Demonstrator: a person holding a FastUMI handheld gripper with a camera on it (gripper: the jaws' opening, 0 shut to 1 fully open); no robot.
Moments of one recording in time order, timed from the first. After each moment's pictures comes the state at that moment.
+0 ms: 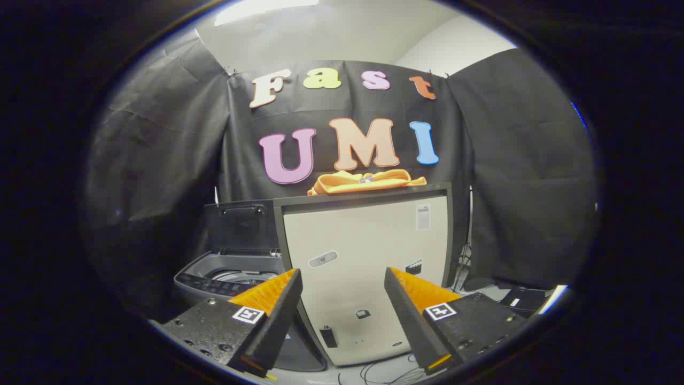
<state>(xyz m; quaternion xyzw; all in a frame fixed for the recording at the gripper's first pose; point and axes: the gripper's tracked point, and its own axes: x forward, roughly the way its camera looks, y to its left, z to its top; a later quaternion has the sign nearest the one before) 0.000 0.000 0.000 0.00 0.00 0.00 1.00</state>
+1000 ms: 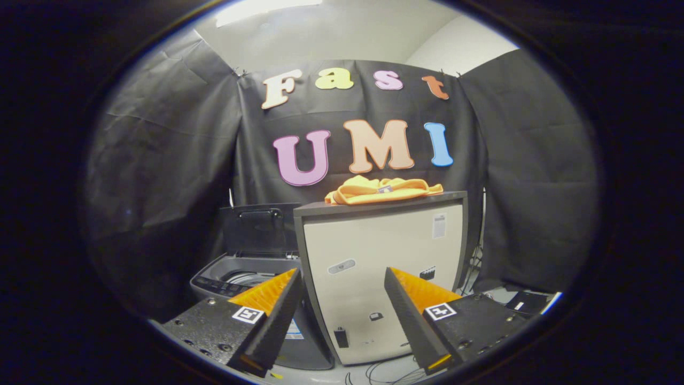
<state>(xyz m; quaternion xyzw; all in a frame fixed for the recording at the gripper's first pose) -0.004 0.022 0.022 0.00 0.01 0.03 1.00</state>
